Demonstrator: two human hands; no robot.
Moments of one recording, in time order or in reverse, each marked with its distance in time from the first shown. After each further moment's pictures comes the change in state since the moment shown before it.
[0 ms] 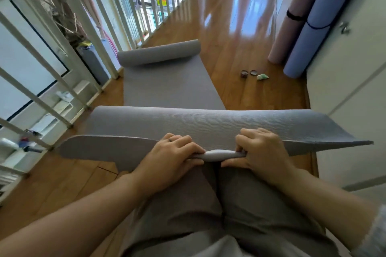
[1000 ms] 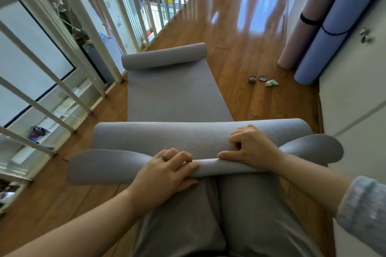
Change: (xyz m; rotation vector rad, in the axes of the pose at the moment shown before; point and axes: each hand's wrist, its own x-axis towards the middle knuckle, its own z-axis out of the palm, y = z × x) left_hand 0.012 -0.046 0.003 0.279 0.057 0.127; right_hand 0.073 0.057 0.037 0.454 -0.375 0.171
